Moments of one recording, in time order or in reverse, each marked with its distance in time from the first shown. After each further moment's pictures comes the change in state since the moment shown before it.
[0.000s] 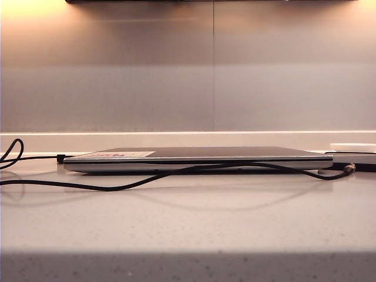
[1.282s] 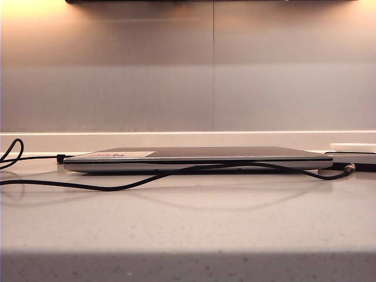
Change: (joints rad) left arm 0.000 -0.001 0.000 0.000 0.000 0.000; right arm -0.086 0.497 0.517 -0.435 -0.321 0.003
